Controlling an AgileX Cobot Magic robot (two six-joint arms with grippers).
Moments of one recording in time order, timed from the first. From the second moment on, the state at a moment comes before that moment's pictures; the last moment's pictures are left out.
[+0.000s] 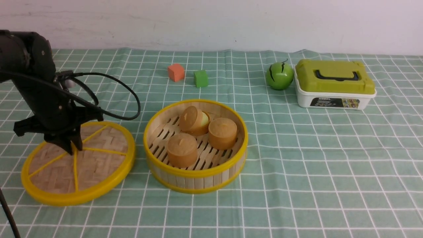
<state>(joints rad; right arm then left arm) -0.03 -0.01 0.02 0.02 0.39 0.13 0.00 1.95 -1.52 -0.01 0.97 -0.31</state>
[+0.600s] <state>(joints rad) -0.03 -0.01 0.02 0.02 0.39 0.13 0.00 1.97 -1.56 -0.10 1.01 -0.31</state>
